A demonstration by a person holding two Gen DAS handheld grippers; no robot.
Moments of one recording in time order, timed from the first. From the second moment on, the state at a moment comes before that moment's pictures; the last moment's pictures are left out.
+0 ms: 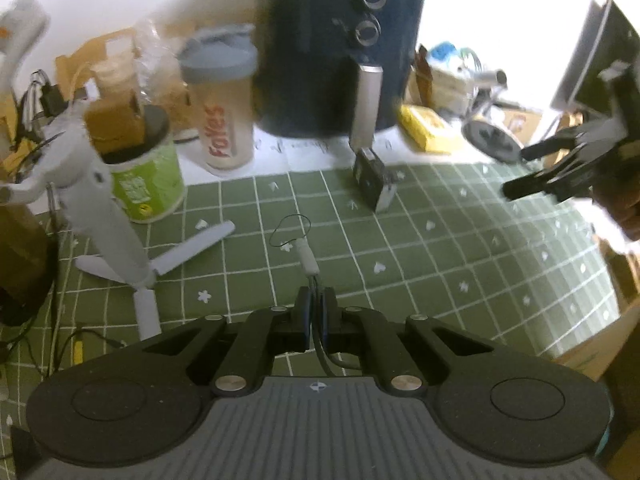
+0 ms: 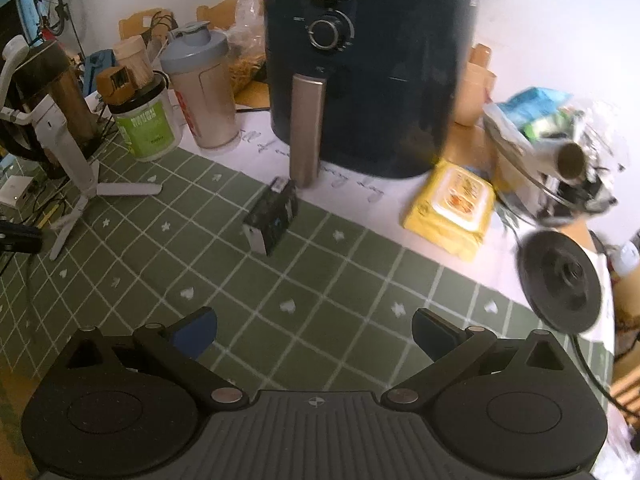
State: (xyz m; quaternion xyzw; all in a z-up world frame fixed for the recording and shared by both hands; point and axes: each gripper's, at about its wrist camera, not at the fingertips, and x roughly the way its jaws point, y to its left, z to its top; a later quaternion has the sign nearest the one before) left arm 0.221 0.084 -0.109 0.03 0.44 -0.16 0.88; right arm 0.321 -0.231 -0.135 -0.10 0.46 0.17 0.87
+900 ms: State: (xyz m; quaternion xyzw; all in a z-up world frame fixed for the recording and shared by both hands) left arm 0.161 0.129 -0.111 -0.05 0.46 -0.08 0.89; right arm 0.401 -0.144 -0.214 -0.10 0.44 0.18 0.88
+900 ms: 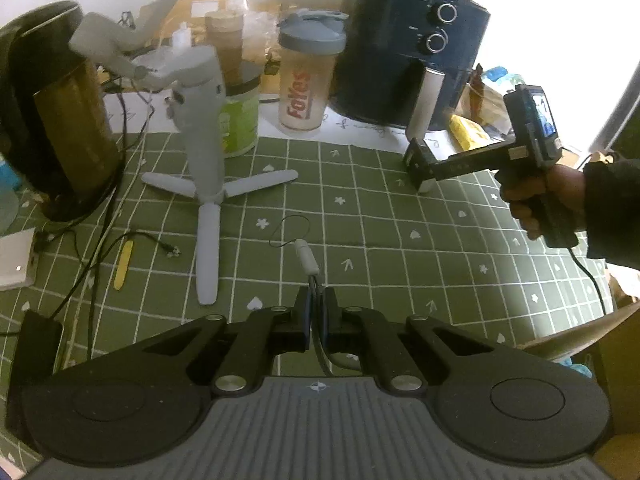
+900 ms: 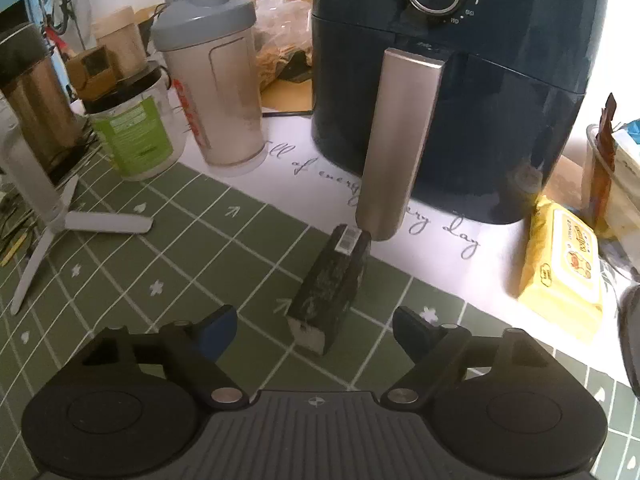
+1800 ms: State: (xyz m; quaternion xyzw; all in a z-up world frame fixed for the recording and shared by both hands) left arm 0.167 0.117 -0.077 -0.05 0.41 -0.09 0.91; right arm 0.384 -0.178 -0.166 -0.11 0.47 0.18 0.86
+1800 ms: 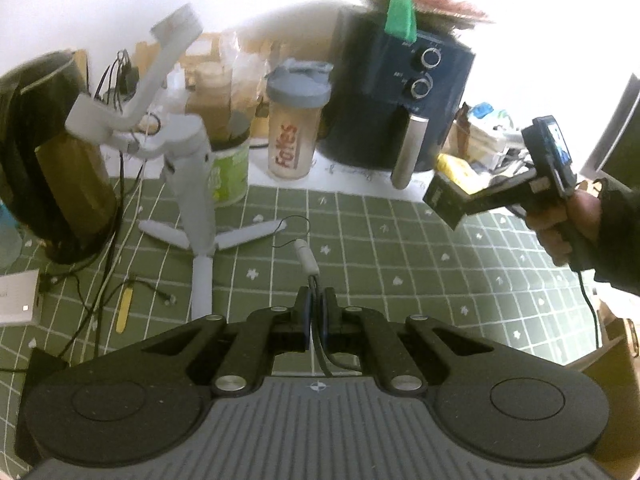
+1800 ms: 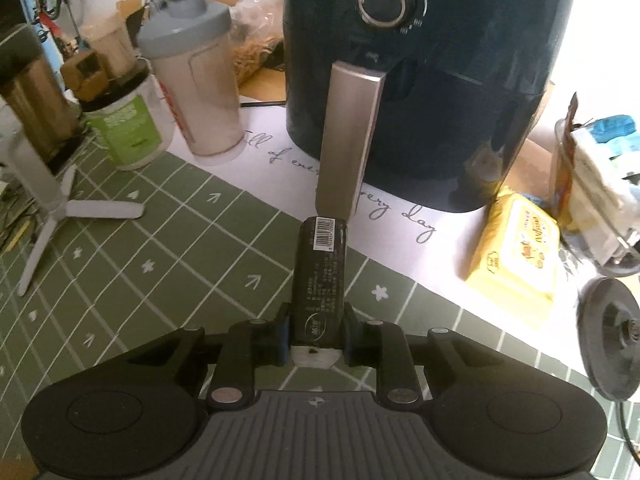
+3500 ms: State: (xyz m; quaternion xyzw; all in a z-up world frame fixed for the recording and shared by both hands) left arm 0.092 0.003 -0.029 0.00 0.40 -0.25 0.88; right arm 0.121 -0.281 -0.044 0.05 0.42 0.17 0.89
